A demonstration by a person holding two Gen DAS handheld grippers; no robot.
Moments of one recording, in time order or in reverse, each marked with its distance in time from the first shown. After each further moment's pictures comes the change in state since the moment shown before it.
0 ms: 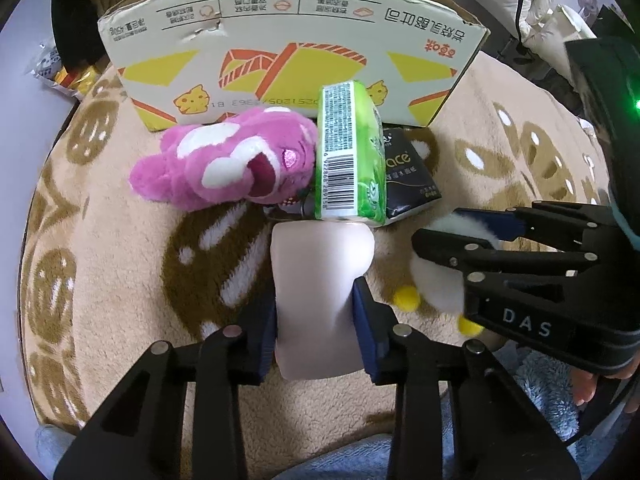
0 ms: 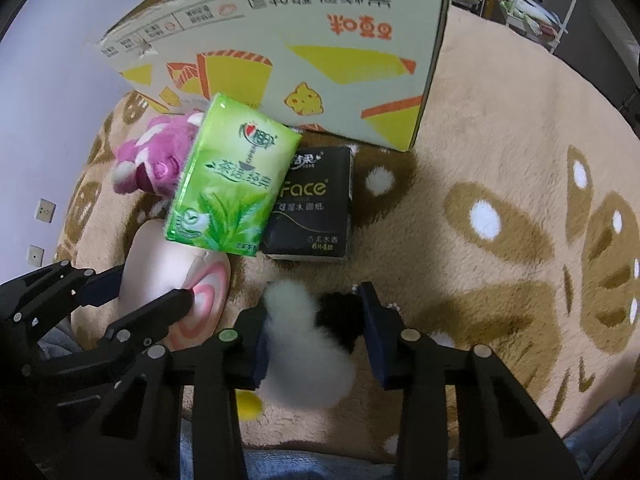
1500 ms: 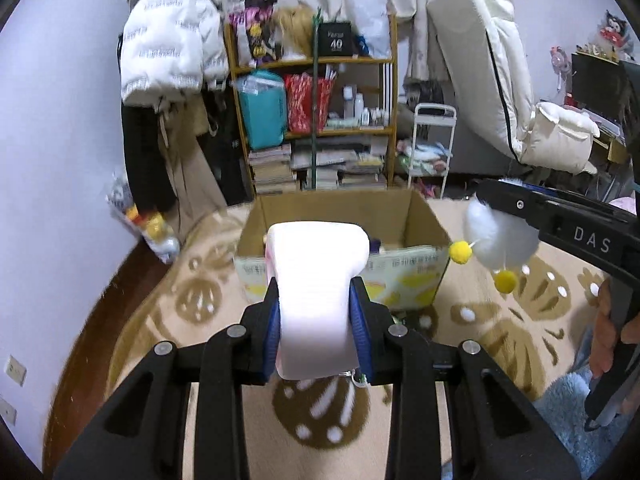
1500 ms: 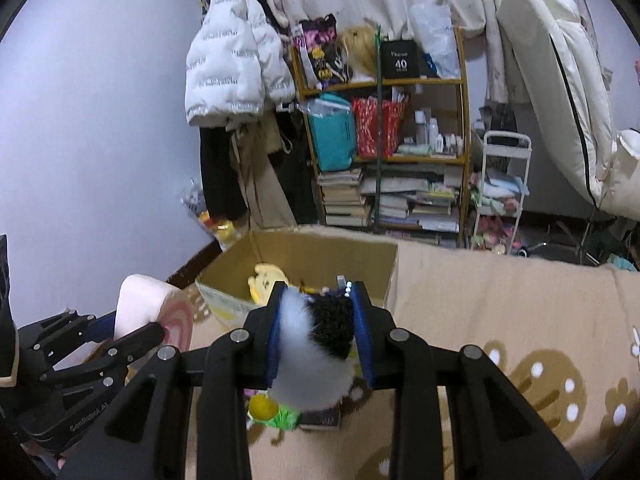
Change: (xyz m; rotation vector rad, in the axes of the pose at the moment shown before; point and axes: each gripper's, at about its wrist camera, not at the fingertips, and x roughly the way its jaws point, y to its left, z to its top) left arm -0.151 -0.004 0.010 0.066 -0.623 0.181; right arm -0.182 0.002 0.007 -0.038 -0.772 0.023
